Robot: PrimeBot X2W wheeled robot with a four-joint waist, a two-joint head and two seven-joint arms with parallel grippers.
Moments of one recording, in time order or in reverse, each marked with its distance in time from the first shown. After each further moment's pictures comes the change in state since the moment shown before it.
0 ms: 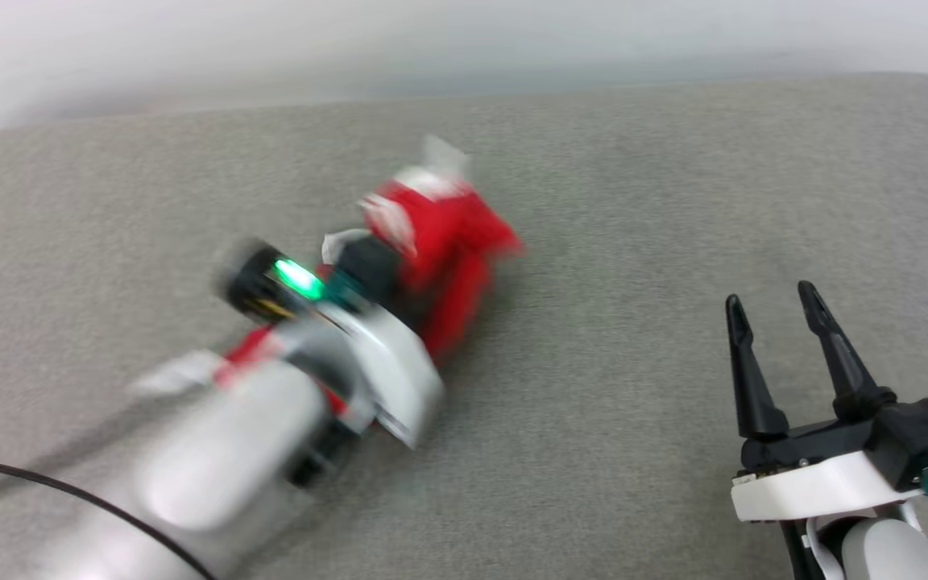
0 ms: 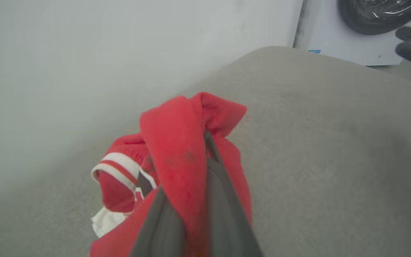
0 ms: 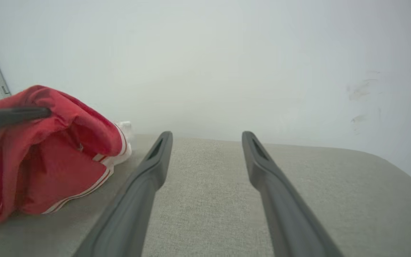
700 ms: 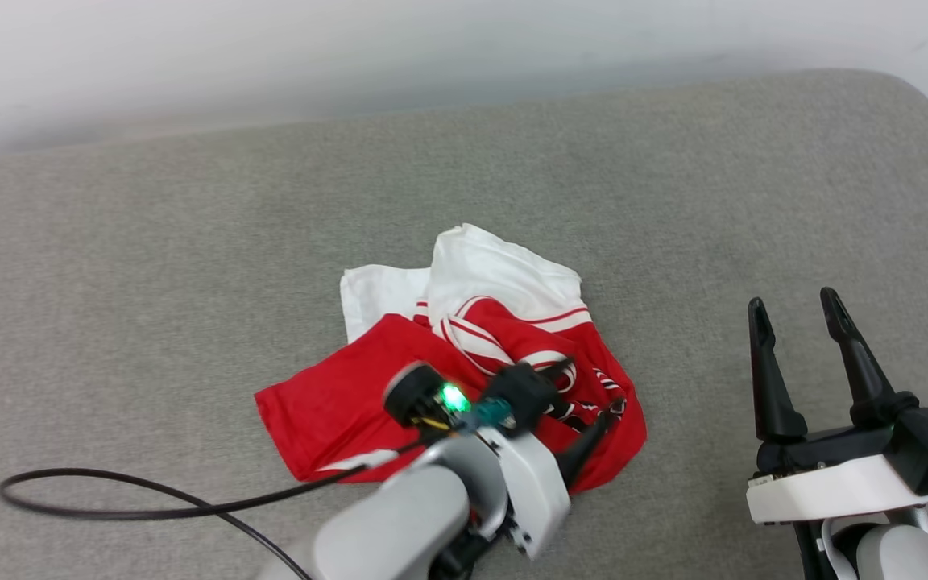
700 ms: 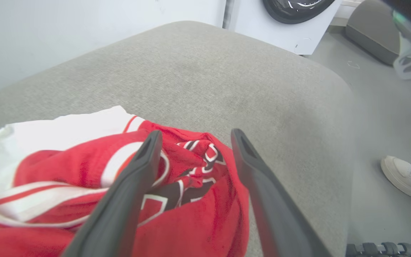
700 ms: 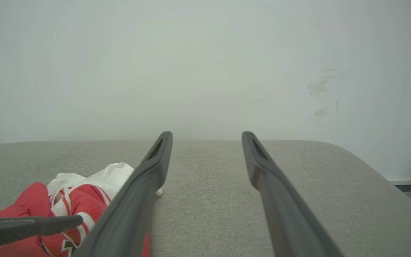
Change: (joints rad) left arm 0.115 -0.335 -0.180 0.282 0.024 -0.039 -0.130; right arm 0.012 0.000 -0.041 0.004 0.026 0.000 0.000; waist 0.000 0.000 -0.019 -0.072
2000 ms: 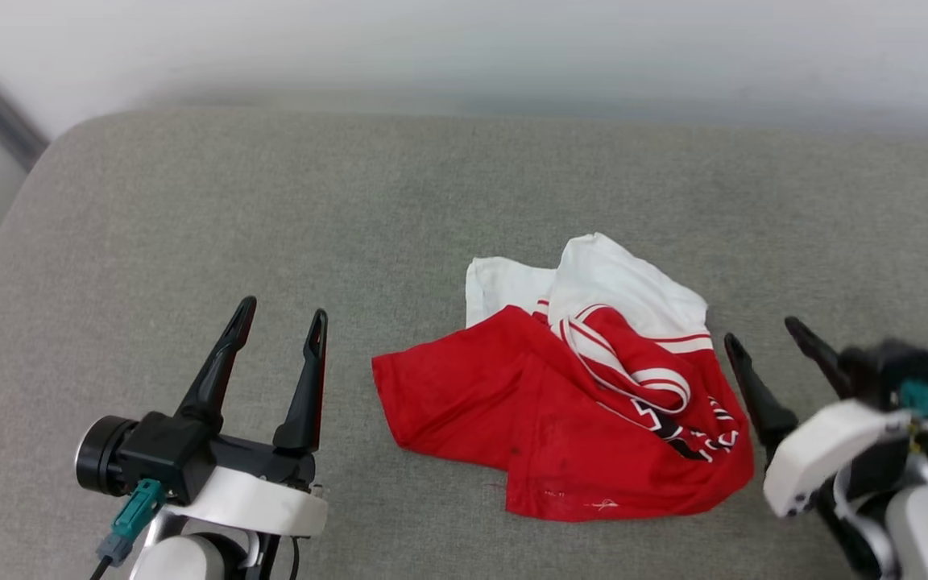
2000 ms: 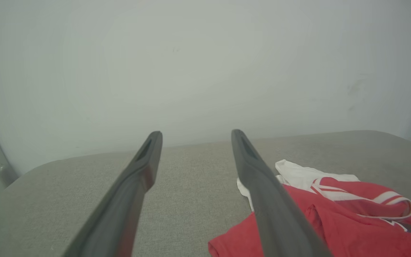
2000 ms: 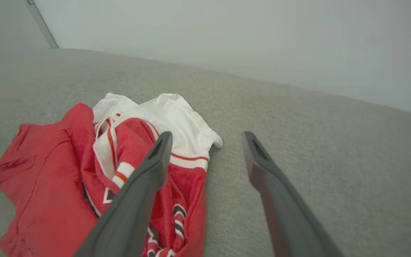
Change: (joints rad) left arm 0.560 0.026 0.943 -0.532 0.424 -0.108 -0.119; right arm -0.070 -0.175 0.107 0.123 0.107 0.000 0.307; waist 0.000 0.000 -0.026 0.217
